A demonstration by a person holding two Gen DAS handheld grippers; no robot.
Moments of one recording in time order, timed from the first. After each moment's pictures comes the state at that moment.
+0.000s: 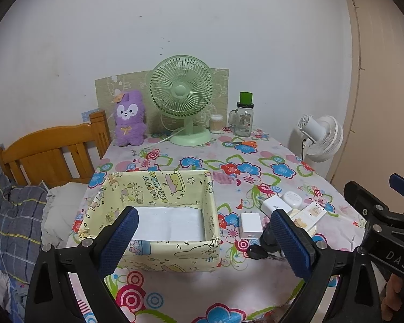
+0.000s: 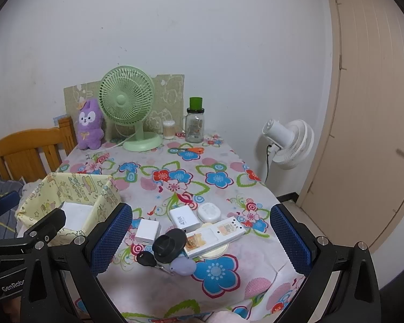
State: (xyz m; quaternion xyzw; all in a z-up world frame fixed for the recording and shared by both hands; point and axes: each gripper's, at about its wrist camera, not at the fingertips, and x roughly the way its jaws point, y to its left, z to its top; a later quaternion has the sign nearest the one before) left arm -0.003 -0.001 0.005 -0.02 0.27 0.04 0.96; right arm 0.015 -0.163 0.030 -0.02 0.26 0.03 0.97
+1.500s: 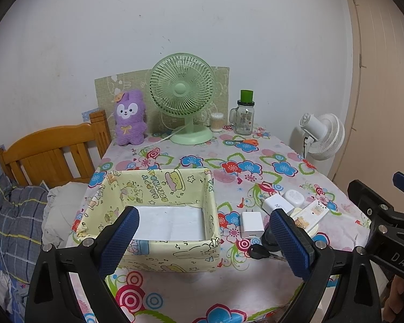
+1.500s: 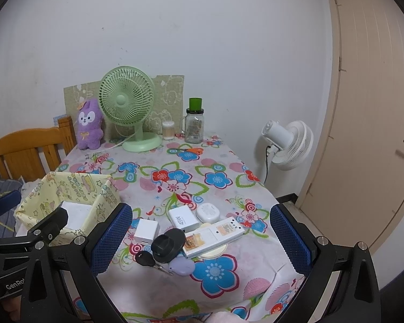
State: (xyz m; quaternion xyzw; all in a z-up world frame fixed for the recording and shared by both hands) left arm 0.001 -0.004 0.000 -0.01 0.28 0.04 0.96; right arm 0.015 -0.164 0.028 -0.02 0.26 0.03 0.97
